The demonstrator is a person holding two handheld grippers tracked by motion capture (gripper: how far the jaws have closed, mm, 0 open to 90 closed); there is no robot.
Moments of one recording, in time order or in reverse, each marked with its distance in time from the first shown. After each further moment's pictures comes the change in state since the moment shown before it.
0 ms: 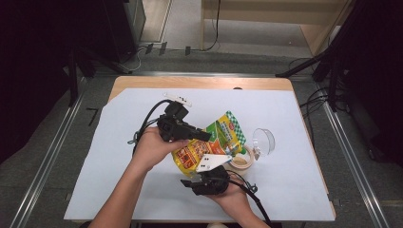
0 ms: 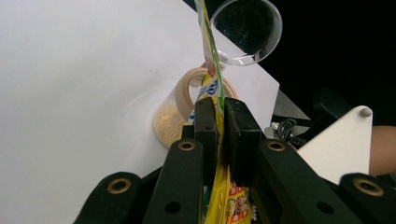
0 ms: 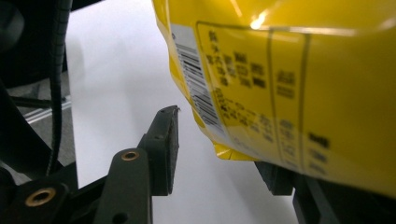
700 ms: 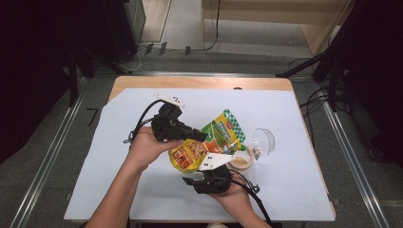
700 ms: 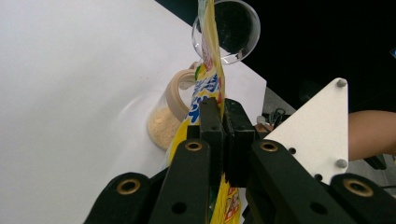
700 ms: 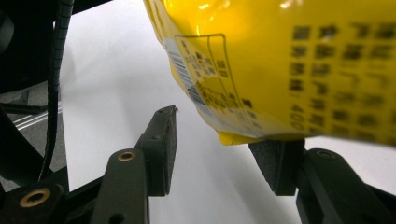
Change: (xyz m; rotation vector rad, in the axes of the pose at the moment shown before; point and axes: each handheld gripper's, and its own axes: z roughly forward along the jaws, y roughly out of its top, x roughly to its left) left arm 0.003 -0.006 -0.014 -0.044 -0.060 0.074; right arm -0.002 0.001 -0.007 -0.029 -0.029 0.005
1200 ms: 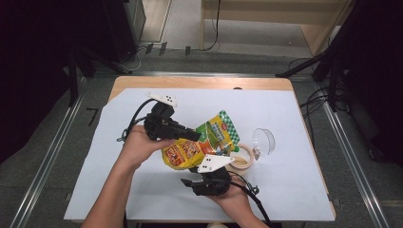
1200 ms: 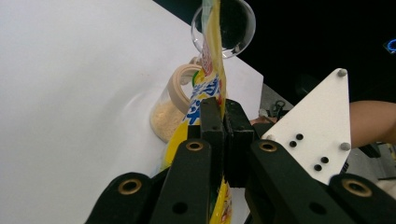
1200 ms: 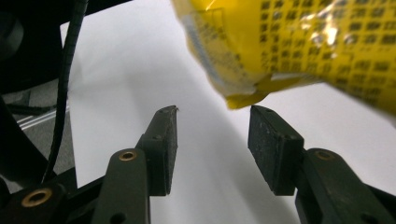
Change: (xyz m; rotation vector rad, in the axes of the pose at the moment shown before) left arm 0.007 -0.006 -0.014 0.009 -0.027 0.016; right arm 0.008 0.001 0.000 -0.011 0.013 -0.019
